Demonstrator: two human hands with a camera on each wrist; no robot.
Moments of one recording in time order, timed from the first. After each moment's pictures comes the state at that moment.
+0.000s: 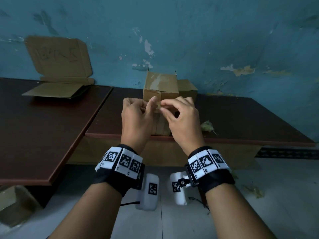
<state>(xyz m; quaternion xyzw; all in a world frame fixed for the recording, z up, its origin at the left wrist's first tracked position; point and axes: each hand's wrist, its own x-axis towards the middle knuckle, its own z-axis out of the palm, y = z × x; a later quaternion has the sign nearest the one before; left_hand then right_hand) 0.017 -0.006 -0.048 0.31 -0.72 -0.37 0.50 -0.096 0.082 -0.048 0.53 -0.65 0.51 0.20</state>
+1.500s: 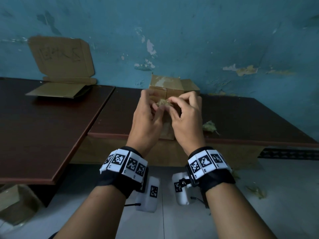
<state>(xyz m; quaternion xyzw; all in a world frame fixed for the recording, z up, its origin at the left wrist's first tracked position) 0.018 0.006 -0.050 0.18 -0.76 -0.38 0.50 -0.099 0.078 -0.052 0.51 -0.67 0.49 0.26</state>
